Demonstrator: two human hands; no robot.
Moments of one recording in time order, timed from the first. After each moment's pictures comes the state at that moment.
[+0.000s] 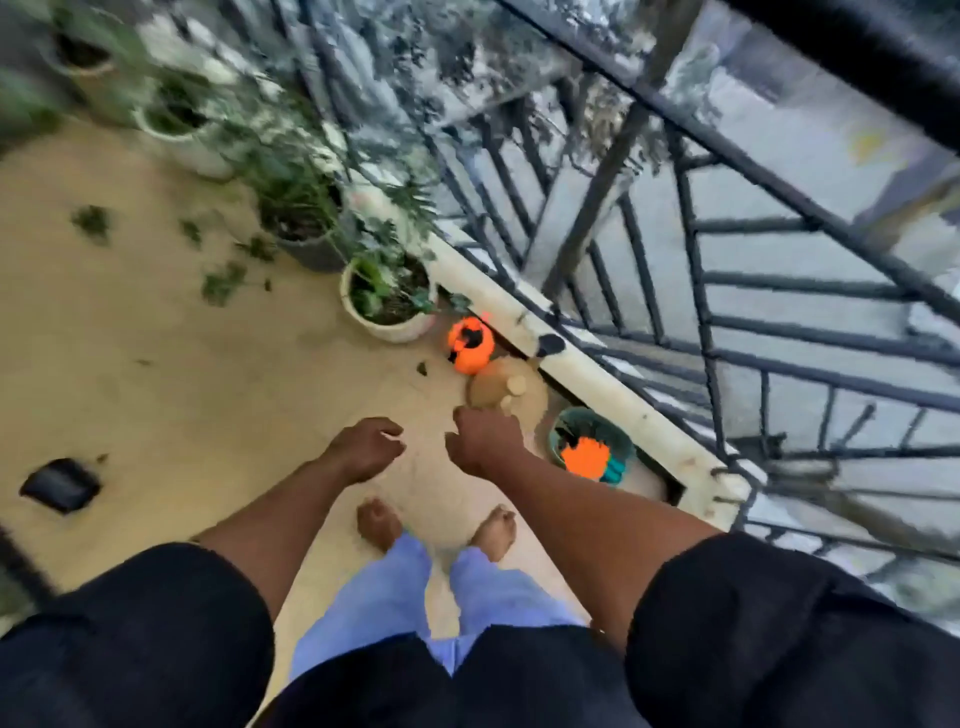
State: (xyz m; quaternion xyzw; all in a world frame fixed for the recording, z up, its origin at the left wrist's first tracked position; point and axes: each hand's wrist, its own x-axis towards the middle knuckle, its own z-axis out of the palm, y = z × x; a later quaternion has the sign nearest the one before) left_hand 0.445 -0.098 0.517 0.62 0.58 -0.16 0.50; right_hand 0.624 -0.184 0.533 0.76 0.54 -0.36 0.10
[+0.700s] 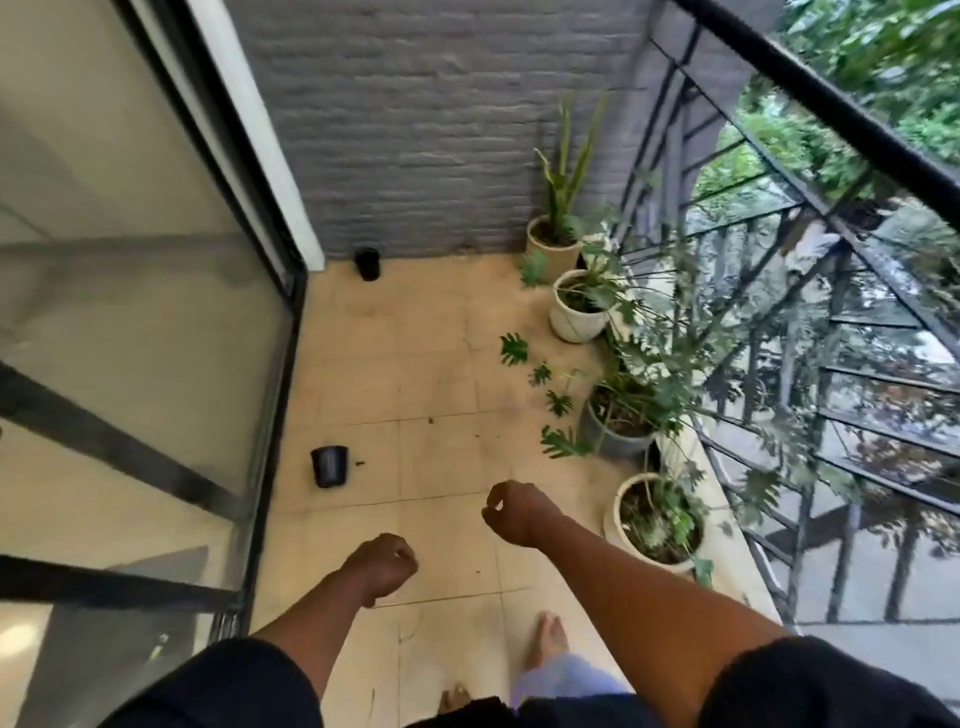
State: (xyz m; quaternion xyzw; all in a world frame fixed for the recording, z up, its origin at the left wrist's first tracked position) left_hand 0.062 -0.023 0.585 0.37 0.77 -0.03 0.52; right_hand 0.270 0.092 0.585 0.56 0.73 -0.37 0.15
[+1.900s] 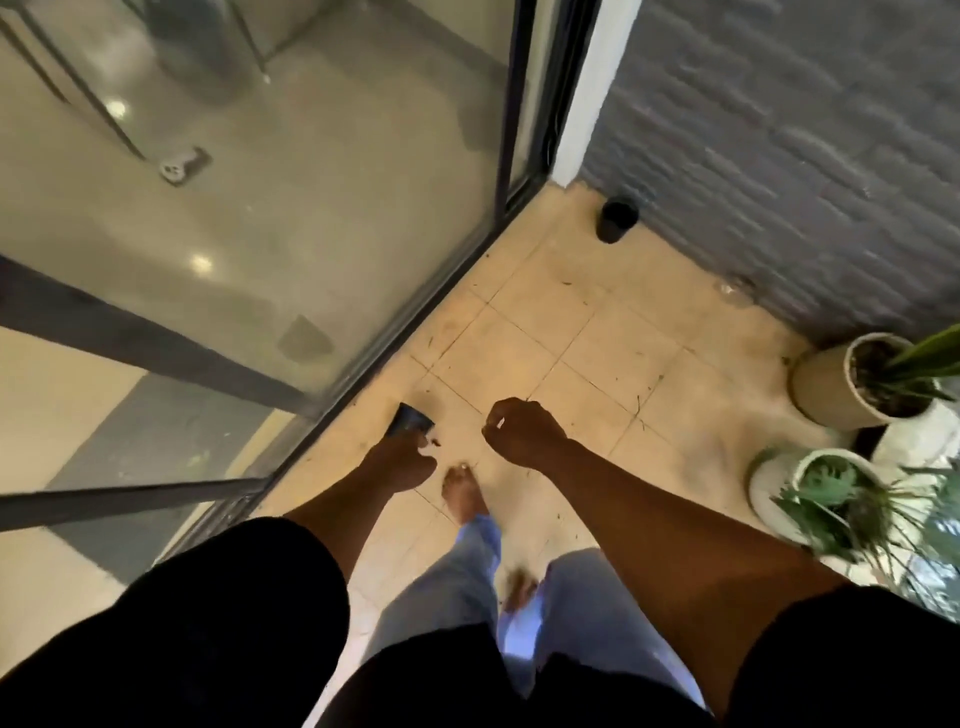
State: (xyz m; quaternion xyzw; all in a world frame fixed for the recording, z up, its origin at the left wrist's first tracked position) left_hand -0.224 0.297 0.495 0.13 0.87 0.10 0.47; right_hand -0.147 0.485 0.508 0.24 0.87 -0.31 0.30
